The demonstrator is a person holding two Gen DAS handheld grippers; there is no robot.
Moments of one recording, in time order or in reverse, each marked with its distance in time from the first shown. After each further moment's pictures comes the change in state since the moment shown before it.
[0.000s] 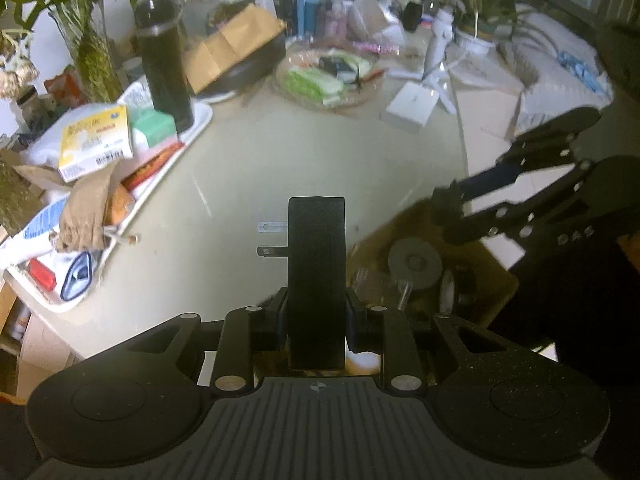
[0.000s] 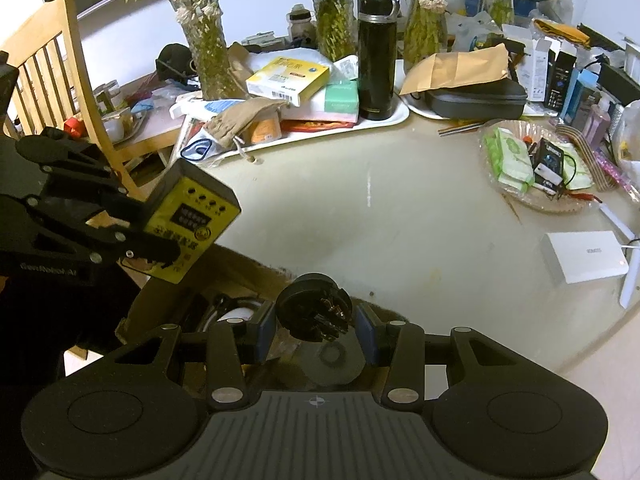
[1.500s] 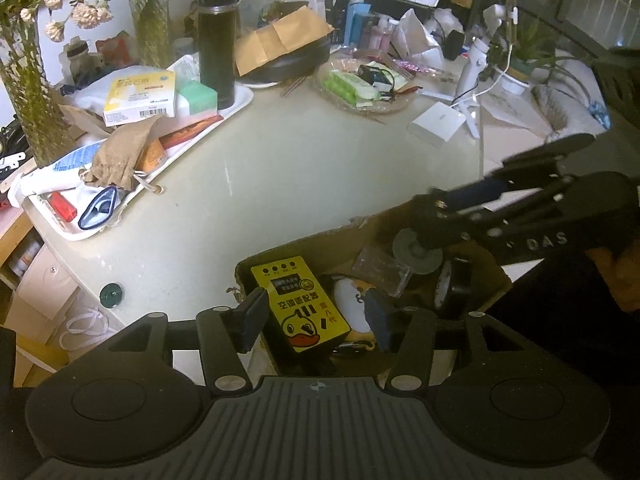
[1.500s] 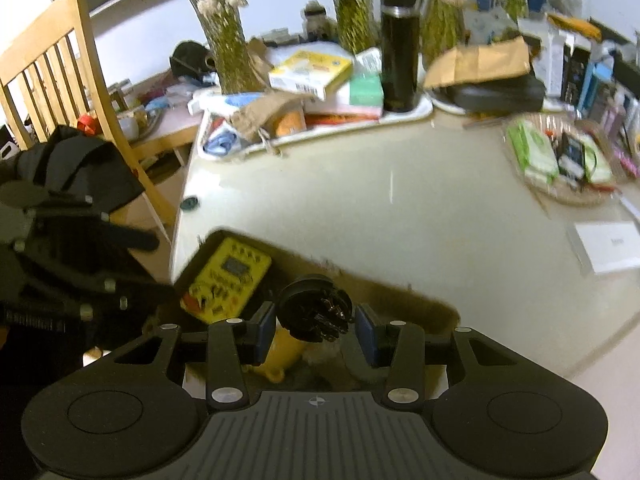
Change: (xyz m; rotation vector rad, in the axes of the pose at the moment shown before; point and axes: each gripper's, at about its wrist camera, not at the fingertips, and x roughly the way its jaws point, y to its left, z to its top) left arm -0.023 -0.003 -0.038 -0.185 -0.070 0.037; right arm 0.011 0.029 0.002 0.000 -0.021 0.032
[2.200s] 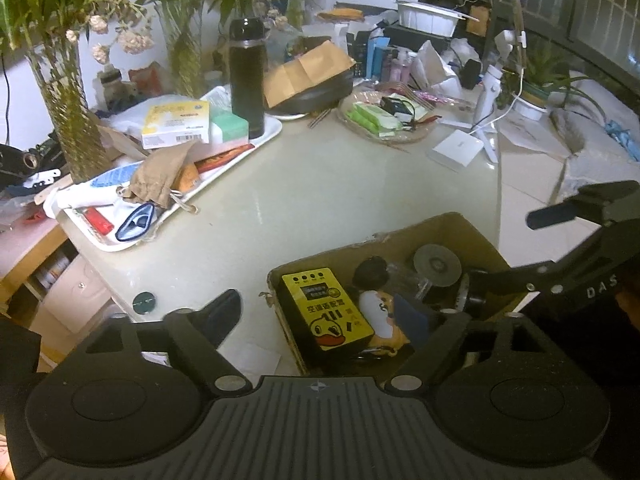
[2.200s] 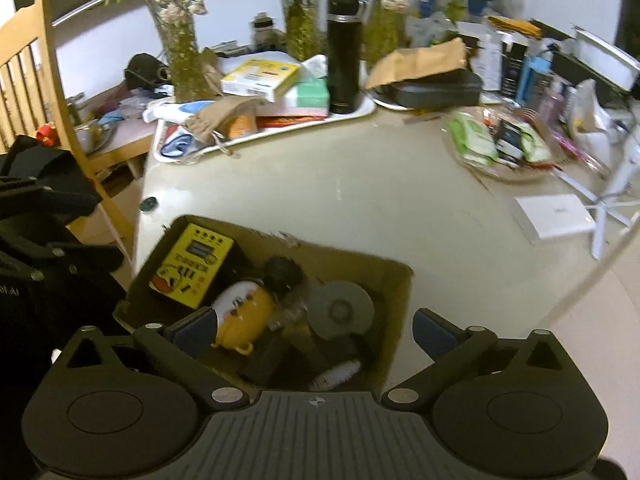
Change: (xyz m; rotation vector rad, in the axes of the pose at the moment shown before) left arm -0.022 -0.001 -0.023 0.003 -0.126 0.098; right arm -0.026 0.006 -0.051 0.083 -0.028 -0.187
